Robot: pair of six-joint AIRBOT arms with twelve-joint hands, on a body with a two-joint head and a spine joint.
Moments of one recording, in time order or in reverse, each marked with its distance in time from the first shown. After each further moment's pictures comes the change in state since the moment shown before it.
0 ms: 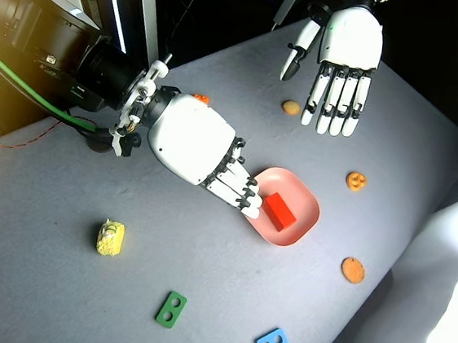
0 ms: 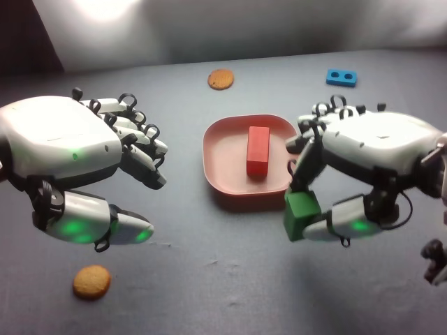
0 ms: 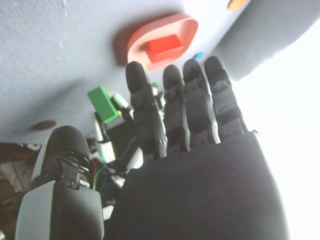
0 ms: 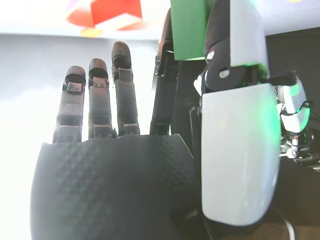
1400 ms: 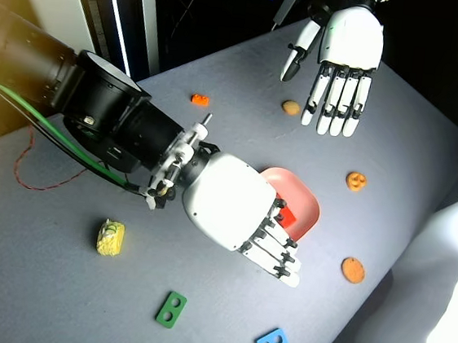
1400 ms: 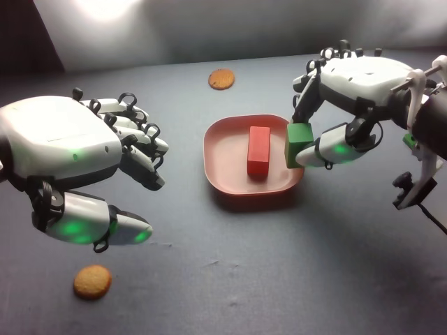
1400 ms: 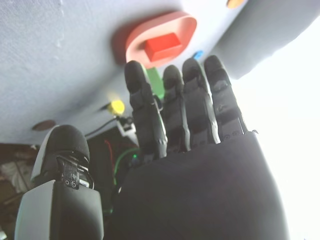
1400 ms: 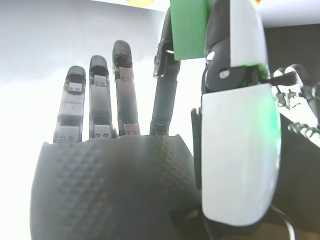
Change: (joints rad) left arm -0.003 -0.001 0.000 0.011 0.006 0.000; right arm 0.042 -0.200 0.369 -0.019 0.007 0.092
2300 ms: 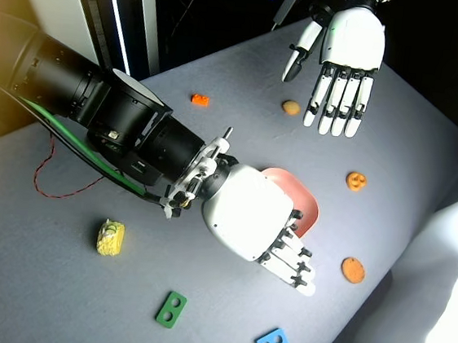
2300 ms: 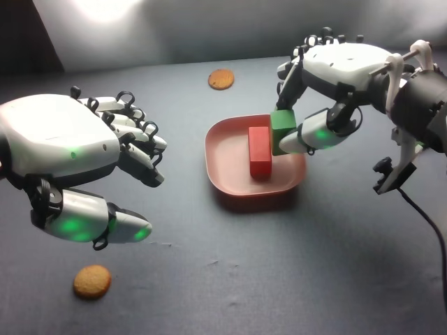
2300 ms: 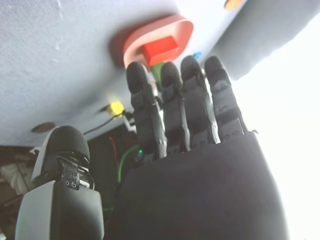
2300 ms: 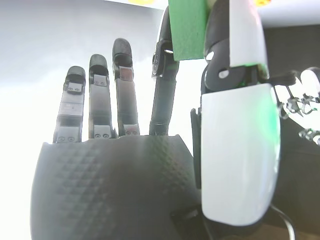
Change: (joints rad) left arm 0.000 0.000 0.006 0.003 0.000 0.000; right arm 0.044 -0.064 0.072 -0.004 0.035 -0.002
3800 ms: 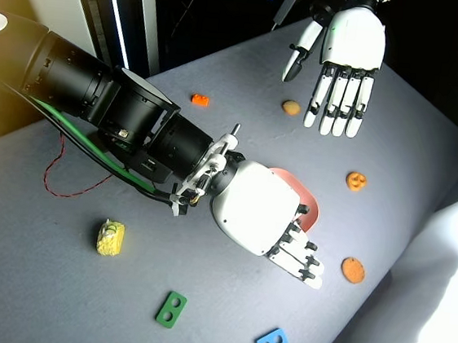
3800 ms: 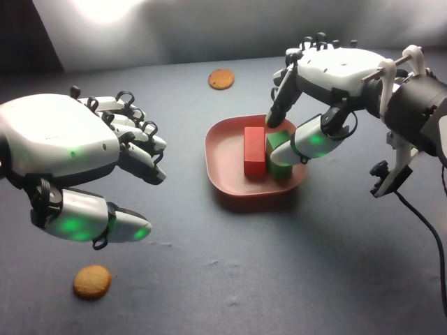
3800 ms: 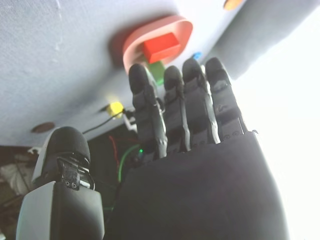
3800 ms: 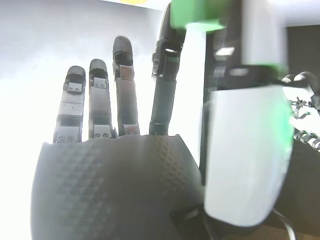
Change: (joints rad) left arm 0.000 0.000 0.001 -0.001 0.000 0.000; right arm -0.008 -0.014 0.010 0.000 0.008 -0.008
